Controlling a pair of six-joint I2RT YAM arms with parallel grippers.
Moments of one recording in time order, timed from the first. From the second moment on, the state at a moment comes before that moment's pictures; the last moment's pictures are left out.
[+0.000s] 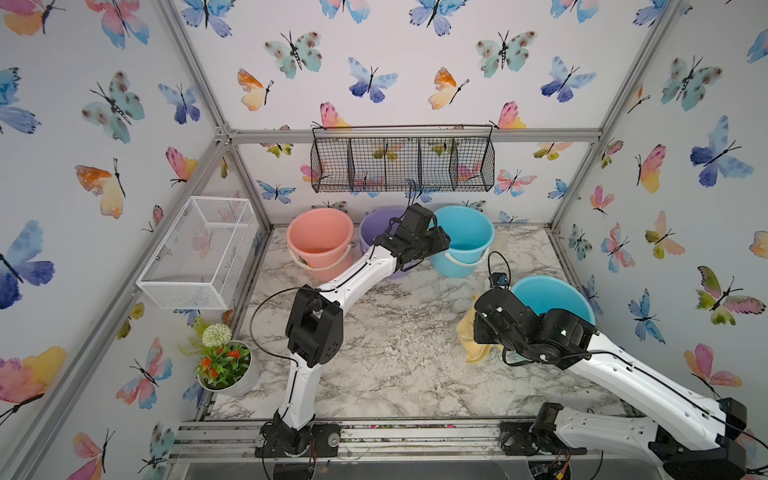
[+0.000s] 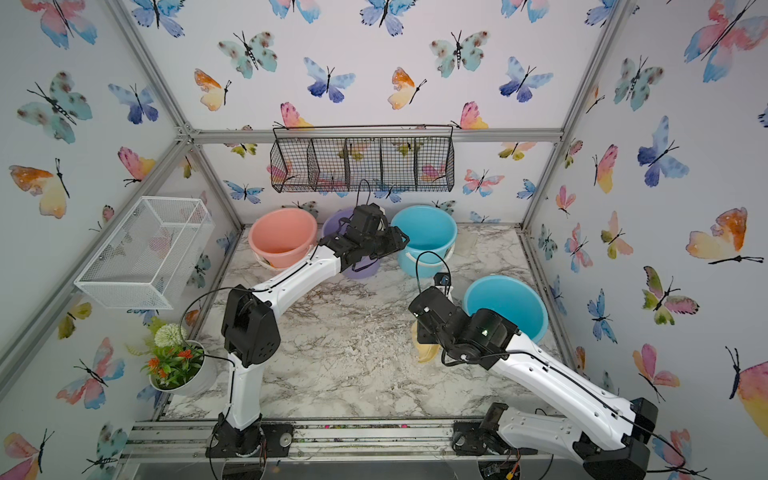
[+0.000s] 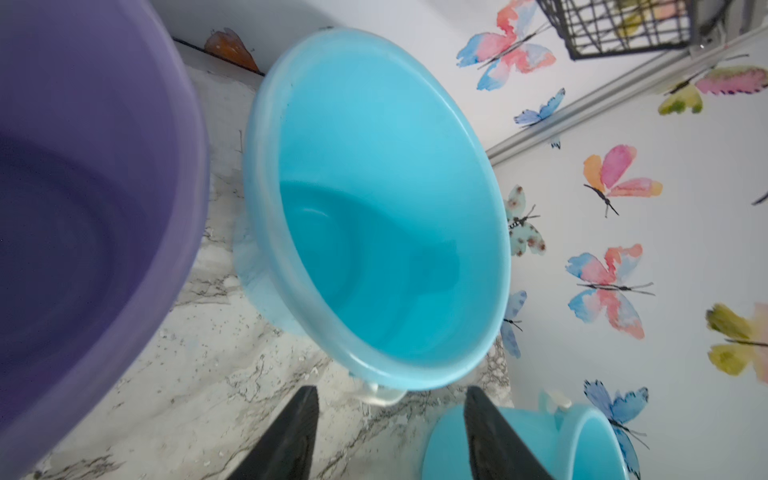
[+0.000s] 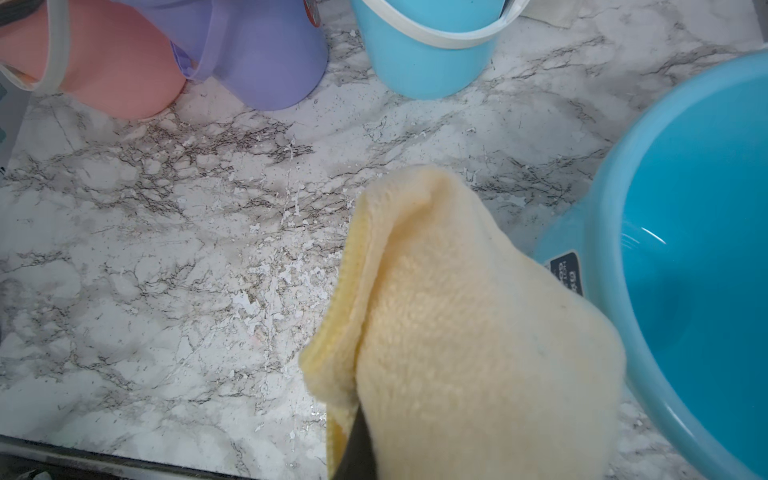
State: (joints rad) left arm -0.67 2.11 1.97 -0.42 0.11 -0.83; right arm 0.97 1.07 1.16 -1.07 0.42 0.79
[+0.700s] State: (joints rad) left arm -0.65 2.26 2.11 -0.45 0.03 -0.93; right arm 0.97 1.06 1.16 -1.04 0.38 0.81
